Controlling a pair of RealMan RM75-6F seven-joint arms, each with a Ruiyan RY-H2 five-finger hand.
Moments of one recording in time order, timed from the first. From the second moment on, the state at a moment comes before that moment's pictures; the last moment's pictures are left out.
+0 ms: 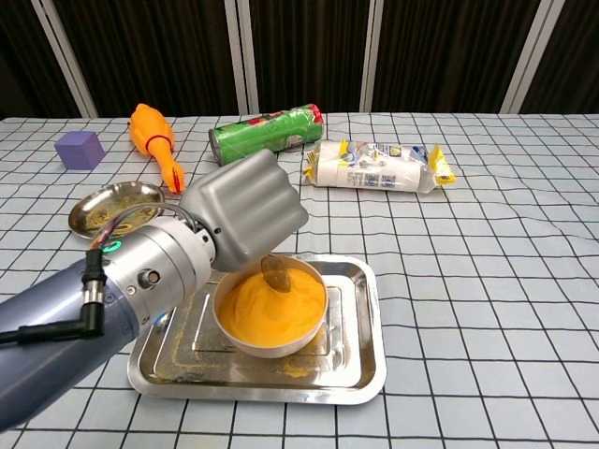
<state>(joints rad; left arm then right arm) -1.00 -1.88 0.03 -1.61 0.93 1.39 1.69 0.10 -1.04 0.09 -1.78 -1.31 1.29 0.16</state>
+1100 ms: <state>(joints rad) -0.94 -1.78 0.03 -1.77 0.98 1.39 1.67 0.10 -1.04 0.09 -1.78 -1.31 1.29 0.16</state>
